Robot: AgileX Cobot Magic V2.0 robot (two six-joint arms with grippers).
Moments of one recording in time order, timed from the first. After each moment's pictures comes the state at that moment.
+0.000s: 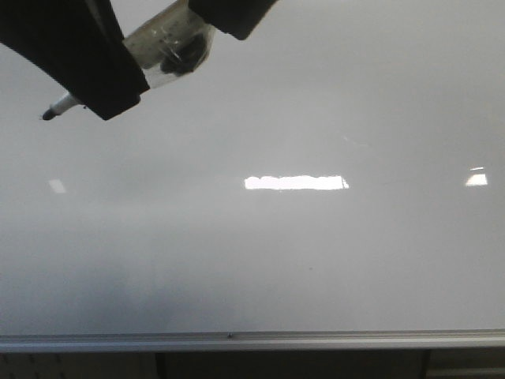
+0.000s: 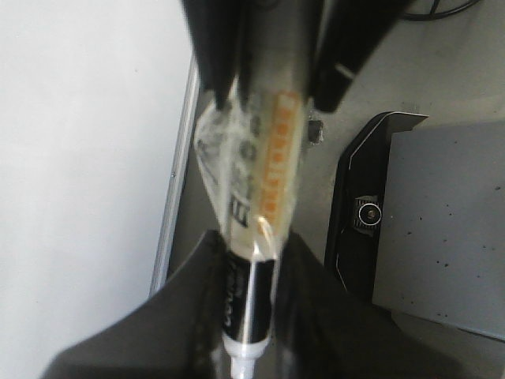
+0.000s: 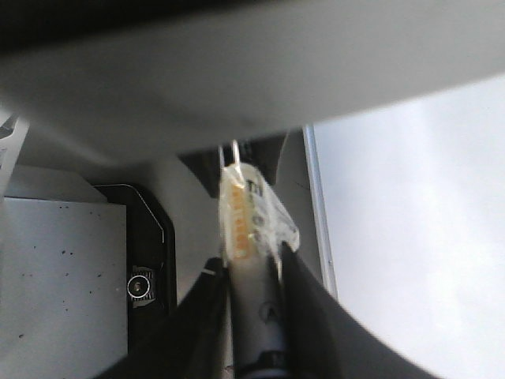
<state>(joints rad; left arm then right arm) -0.64 1.32 -1.16 -0.33 1.07 0.91 0.73 1.41 -1.35 0.41 1.01 -0.84</state>
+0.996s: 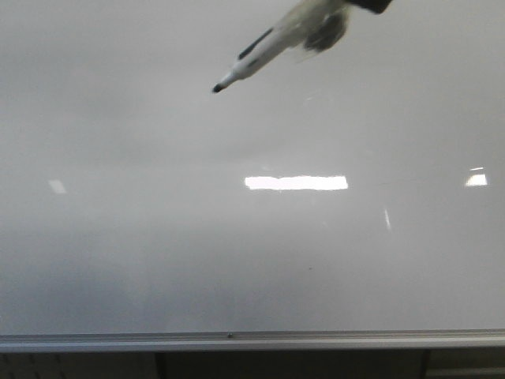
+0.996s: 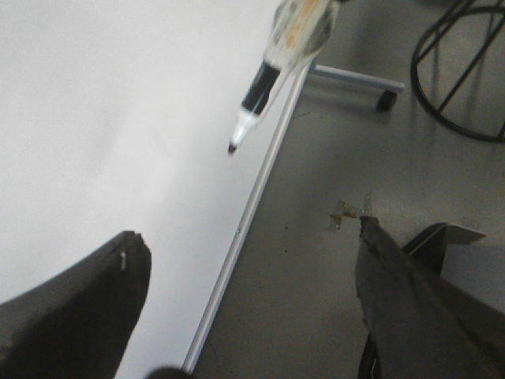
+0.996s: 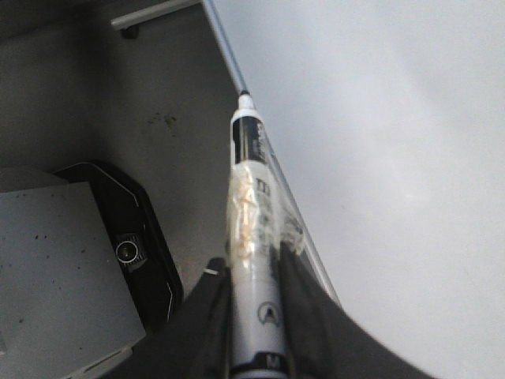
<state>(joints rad) -0.60 1.13 -1.16 -0.33 0.96 0.74 0.56 1.29 -1.35 0.24 1.14 -0.57</state>
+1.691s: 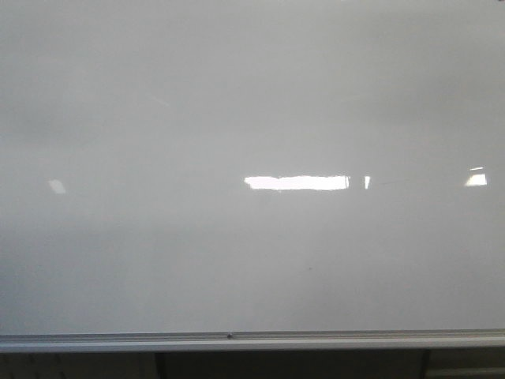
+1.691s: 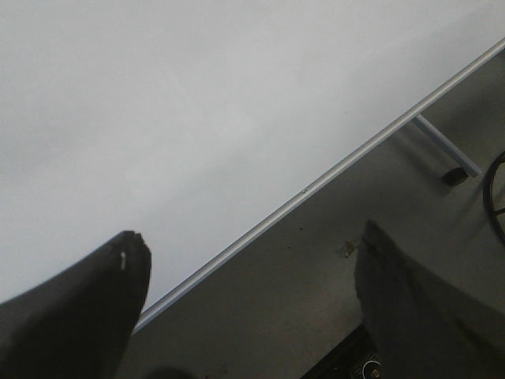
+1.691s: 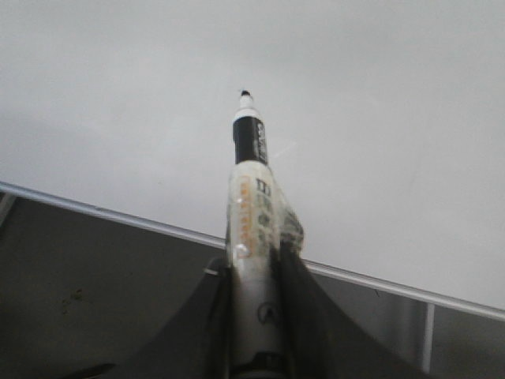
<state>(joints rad) -0.29 0.99 -1.04 -0.33 0.96 0.47 0.01 0.83 -0.96 0.23 0.95 -0.21</state>
